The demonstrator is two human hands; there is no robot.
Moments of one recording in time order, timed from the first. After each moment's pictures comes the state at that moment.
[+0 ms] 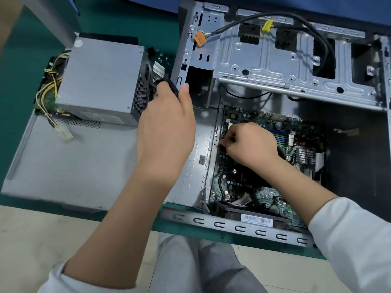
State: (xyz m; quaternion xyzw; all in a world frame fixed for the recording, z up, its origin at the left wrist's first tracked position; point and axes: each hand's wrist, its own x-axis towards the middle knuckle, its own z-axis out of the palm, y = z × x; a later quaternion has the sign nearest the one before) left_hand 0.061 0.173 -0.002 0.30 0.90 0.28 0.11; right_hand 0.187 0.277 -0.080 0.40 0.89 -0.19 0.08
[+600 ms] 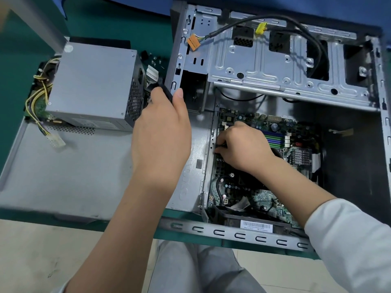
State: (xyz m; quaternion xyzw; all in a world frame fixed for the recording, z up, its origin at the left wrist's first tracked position) left_hand 0.062 0.171 0.001 0.31 0.90 0.27 0.11; right_hand 0.182 0.277 -0.082 0.31 0.94 -0.15 0.08
